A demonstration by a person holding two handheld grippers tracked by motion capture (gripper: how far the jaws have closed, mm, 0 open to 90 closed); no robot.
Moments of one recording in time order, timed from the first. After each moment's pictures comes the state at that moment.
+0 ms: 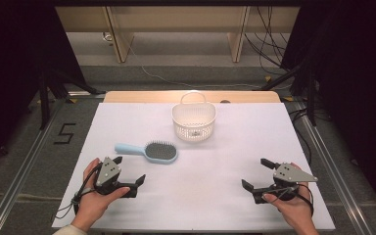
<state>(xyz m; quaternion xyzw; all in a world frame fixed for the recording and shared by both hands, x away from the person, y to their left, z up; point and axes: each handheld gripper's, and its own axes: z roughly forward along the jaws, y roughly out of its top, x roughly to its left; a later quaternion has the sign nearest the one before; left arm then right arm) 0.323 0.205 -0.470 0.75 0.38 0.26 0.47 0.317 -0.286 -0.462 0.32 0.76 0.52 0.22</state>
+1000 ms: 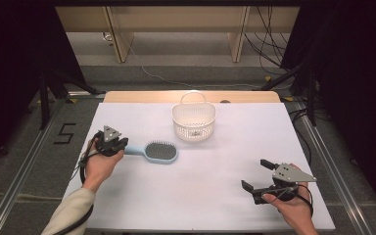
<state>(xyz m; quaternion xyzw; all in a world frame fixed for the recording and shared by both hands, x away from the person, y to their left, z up) 0.429 0.223 -0.458 0.75 0.50 0.27 0.34 0.317 -0.286 -0.464 0.33 0.76 0.51 0.22</state>
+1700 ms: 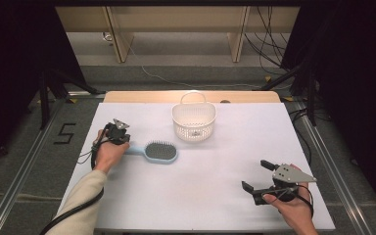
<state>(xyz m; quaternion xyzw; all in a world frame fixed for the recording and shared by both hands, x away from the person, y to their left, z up) 0.474 0.215 -0.483 0.78 0.50 0.26 0.27 0.316 -0.287 -0.465 0.33 0.77 0.51 0.22</state>
